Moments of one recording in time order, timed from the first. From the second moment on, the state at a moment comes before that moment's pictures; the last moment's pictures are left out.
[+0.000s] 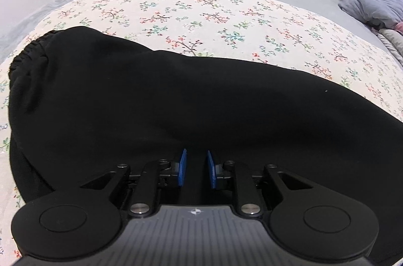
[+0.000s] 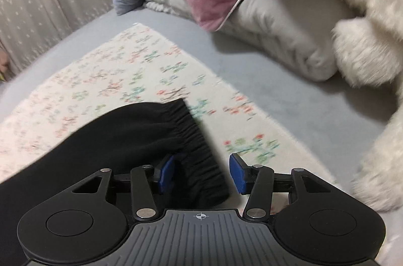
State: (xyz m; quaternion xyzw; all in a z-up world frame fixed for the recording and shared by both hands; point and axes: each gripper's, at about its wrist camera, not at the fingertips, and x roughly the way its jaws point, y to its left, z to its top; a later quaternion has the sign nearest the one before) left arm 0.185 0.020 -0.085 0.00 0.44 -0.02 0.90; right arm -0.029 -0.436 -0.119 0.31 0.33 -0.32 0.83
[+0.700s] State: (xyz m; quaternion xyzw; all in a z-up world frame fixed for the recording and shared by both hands) left arm 0.155 -0.013 -0.077 -0.01 0.42 -0.14 0.90; right arm -0.073 -0.445 -0.135 0.49 0.26 -0.28 0.78
